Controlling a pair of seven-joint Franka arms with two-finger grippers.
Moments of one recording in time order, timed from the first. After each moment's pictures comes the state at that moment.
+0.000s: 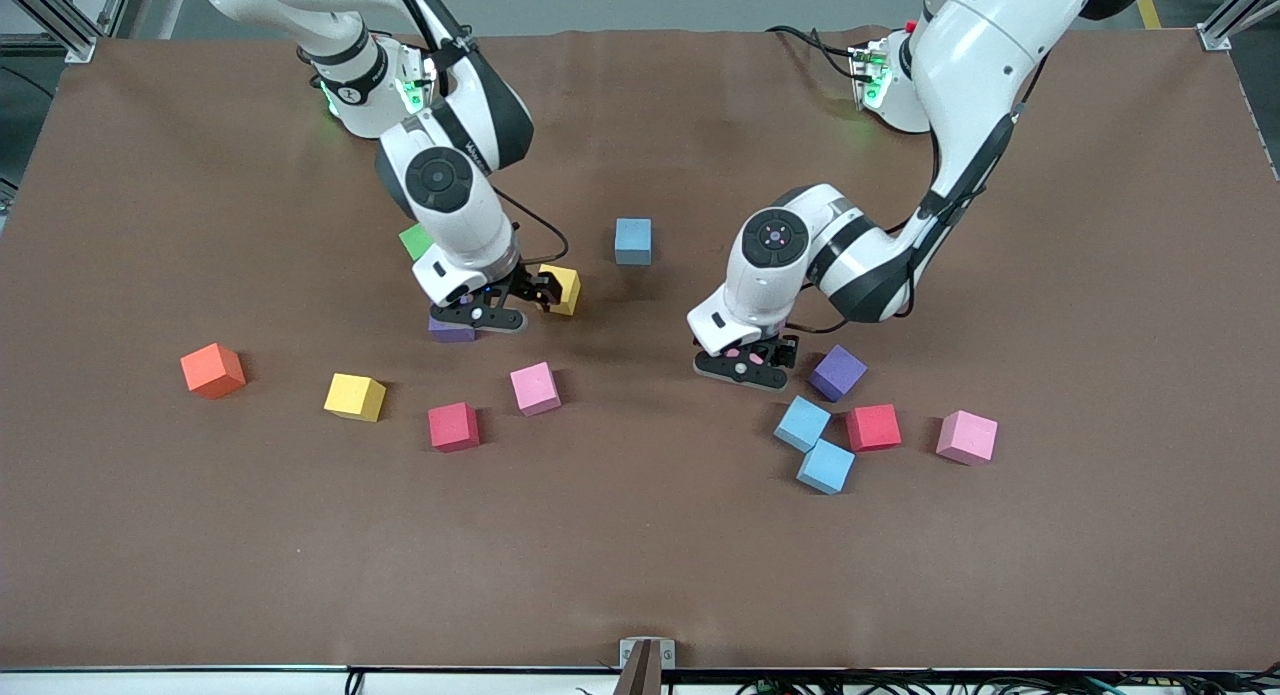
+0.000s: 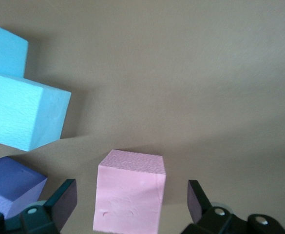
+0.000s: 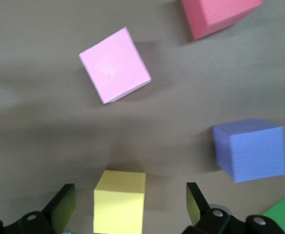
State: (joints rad) left arm -0.16 0.63 -0.51 -1.80 0.49 2.36 -0.63; right arm 0.65 0.27 -0.03 -2.08 0.06 2.37 0.72
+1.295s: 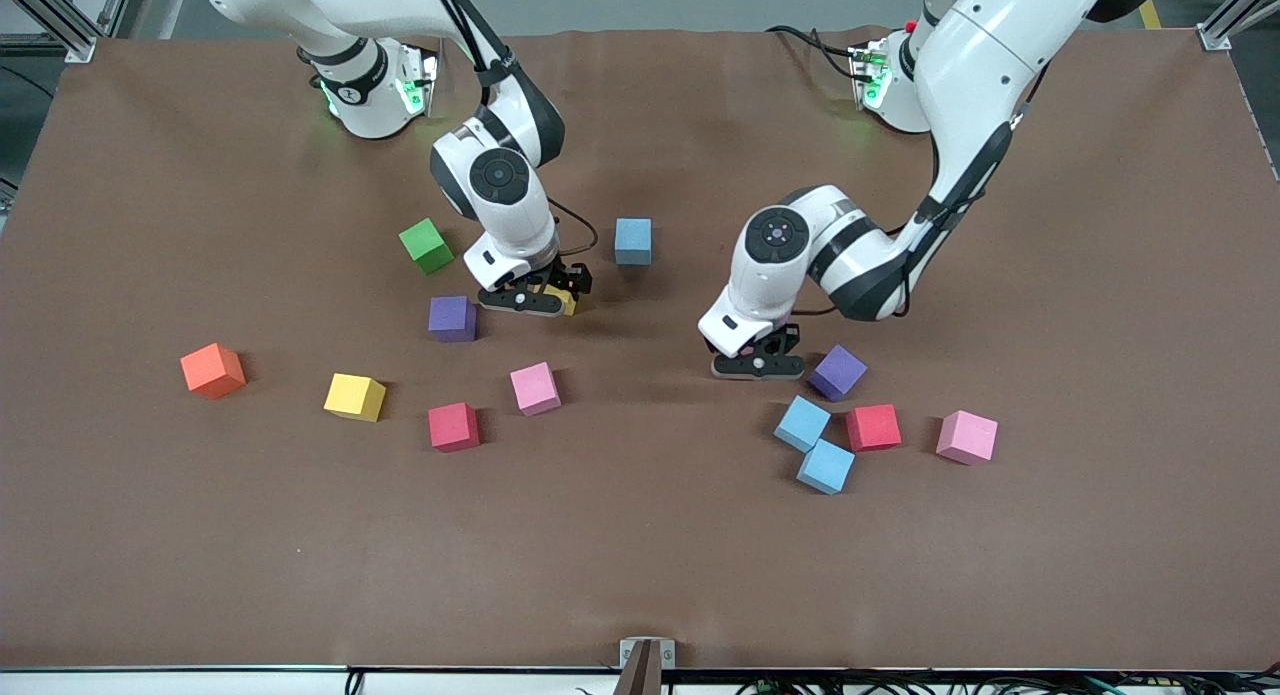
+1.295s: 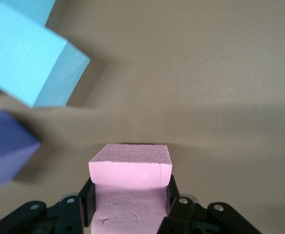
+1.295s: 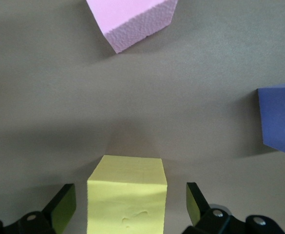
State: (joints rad) left arm -0.13 0.60 -0.55 -1.86 0.53 2.37 -1.00; right arm 0.74 0.37 -0.04 -2.17 0.04 2.55 0.82
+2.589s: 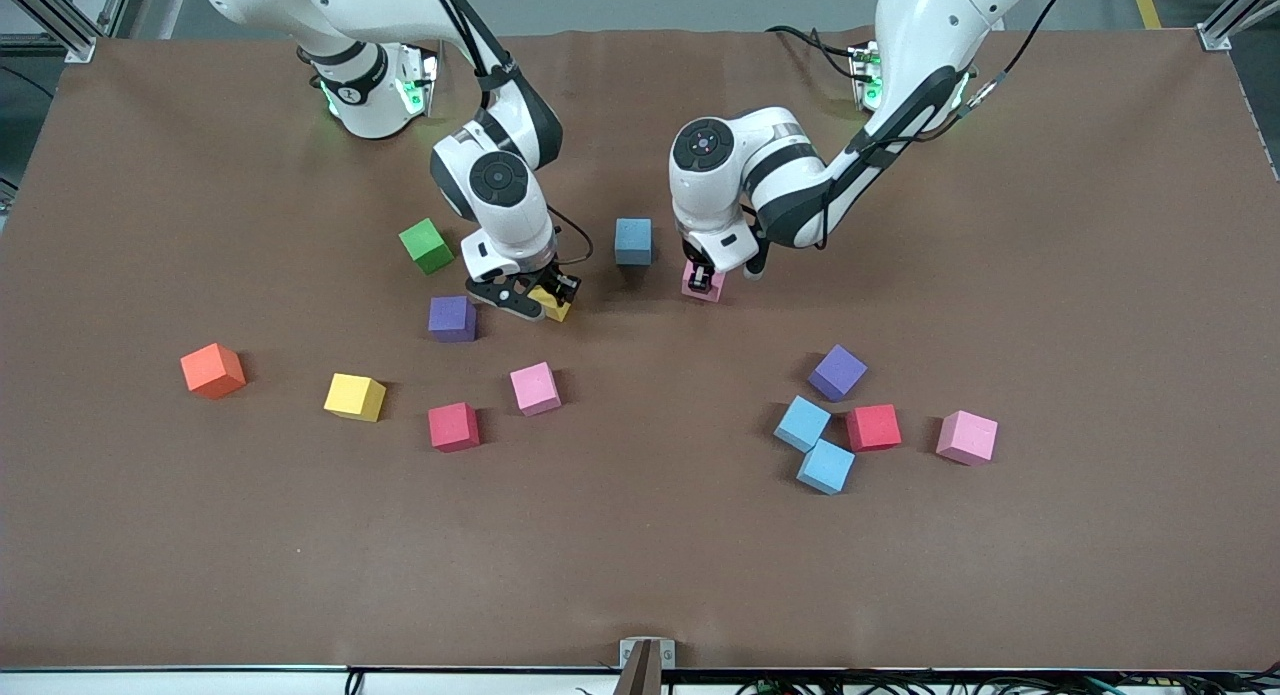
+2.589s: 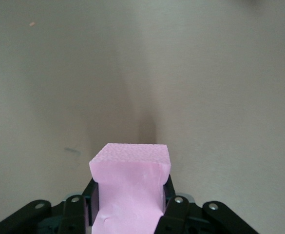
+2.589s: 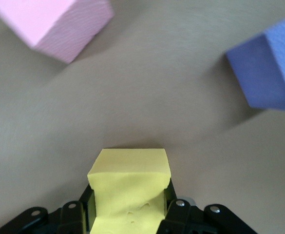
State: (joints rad) left arm -0.14 0.53 -0.75 -2.03 0.53 2.28 -2.56; right arm 0.75 0.38 -0.05 -2.18 0.04 2.56 1.20
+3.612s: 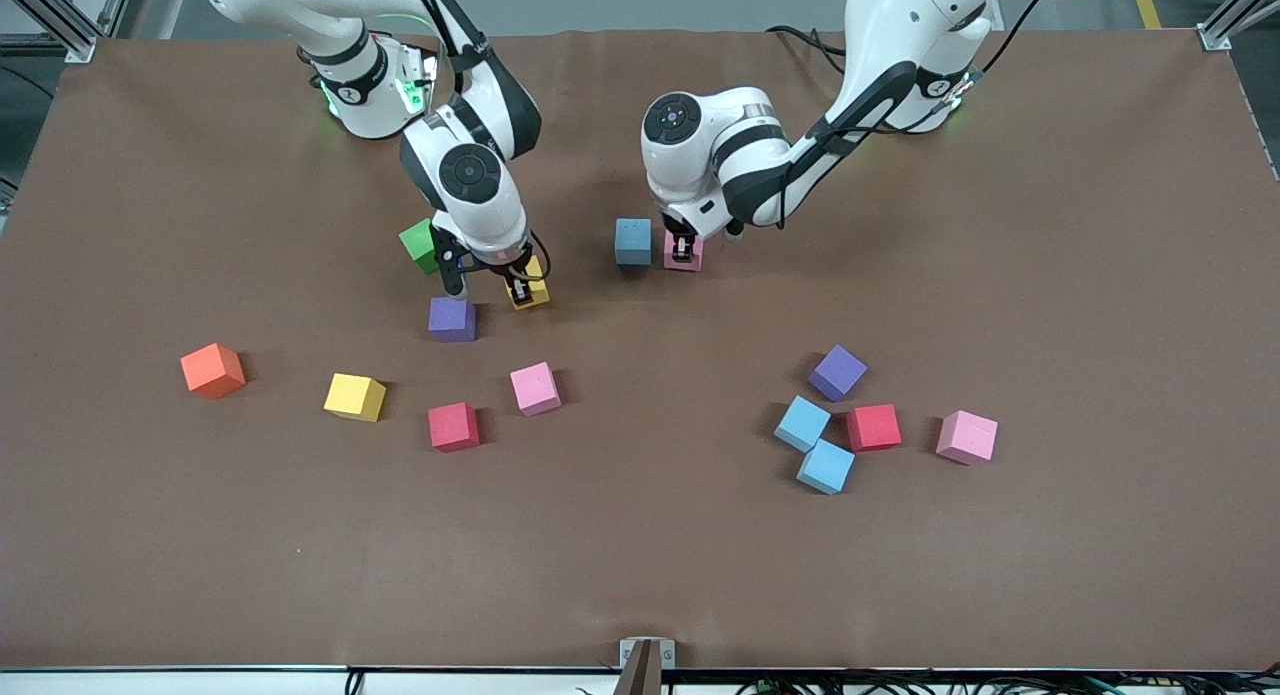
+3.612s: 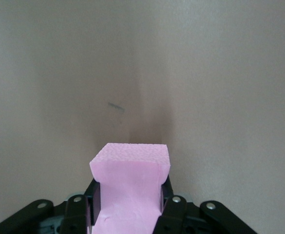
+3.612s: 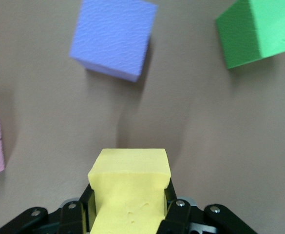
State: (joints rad) left arm -0.21 0.57 -0.78 -2.02 0.52 2.28 -2.76; right arm 0.71 0.25 -0.06 -2.25 0.04 2.41 1.92
